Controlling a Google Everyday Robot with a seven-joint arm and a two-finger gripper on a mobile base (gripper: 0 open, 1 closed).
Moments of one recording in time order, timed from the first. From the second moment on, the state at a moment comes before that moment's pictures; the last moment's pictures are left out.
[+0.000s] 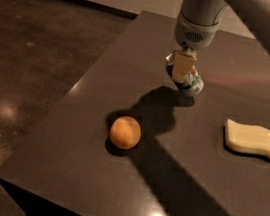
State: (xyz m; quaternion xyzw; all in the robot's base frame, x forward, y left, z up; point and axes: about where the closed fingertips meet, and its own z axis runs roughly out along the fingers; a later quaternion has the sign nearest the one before) arm 0.605 -0.108 0.926 -0.63 0.77 -0.09 0.10
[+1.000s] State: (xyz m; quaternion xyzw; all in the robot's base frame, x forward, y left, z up) arm 0.602 -0.101 0.912 -0.66 0.74 -0.13 0.06
